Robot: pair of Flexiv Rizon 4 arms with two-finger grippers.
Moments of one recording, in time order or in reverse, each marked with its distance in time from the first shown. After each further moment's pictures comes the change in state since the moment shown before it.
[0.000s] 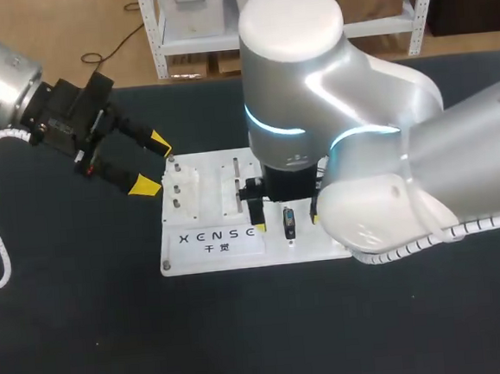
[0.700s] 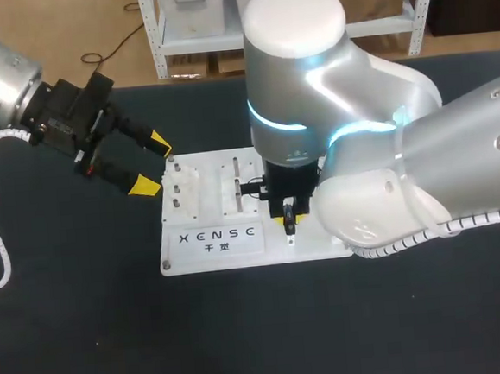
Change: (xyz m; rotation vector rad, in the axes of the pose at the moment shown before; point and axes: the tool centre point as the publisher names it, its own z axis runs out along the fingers) left arm 0.000 0.000 0.000 0.000 0.000 0.000; right arm -0.011 -0.002 0.002 -0.012 -0.009 0.036
